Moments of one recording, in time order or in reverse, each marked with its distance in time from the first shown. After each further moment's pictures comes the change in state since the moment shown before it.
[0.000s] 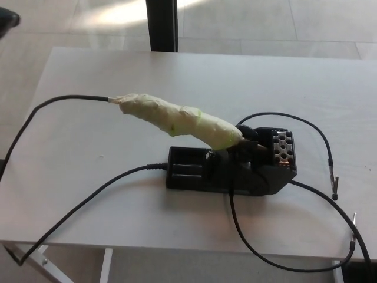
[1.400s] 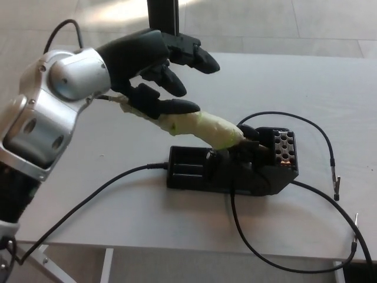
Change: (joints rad) left_arm -0.184 -0.301 -0.466 -0.021 0.330 -0.007 -0.136; right_arm -0.022 -0.035 0.026 0.020 -0.003 -0.010 -0.014
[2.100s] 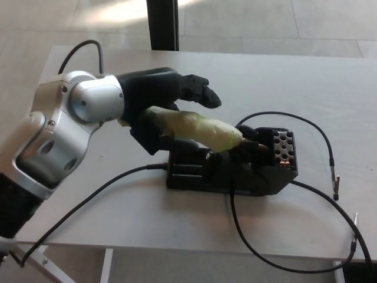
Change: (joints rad) left_arm 0.019 0.057 -0.126 -0.091 0.106 0.058 -0.131; right_arm -0.016 -0.007 0.020 0.000 -0.009 -0.007 0.001
